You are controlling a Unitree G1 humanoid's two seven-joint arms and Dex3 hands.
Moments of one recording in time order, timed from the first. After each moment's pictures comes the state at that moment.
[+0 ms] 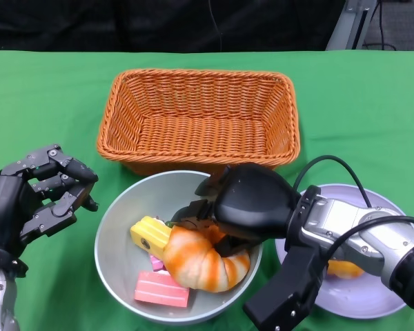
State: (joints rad) left arm -0.33 0.16 0.23 0.73 -0.24 -0.63 -0.46; right arm -0.74 -0.23 0.79 0.65 -1.08 -0.52 -0.32
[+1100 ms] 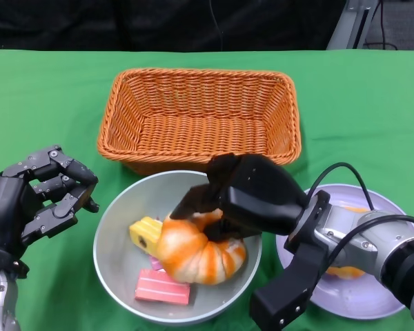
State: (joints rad) left arm -0.33 0.16 0.23 0.75 -0.23 -0.64 -0.45; right arm -0.79 -0.16 0.76 0.91 -0.97 -0.74 -0.69
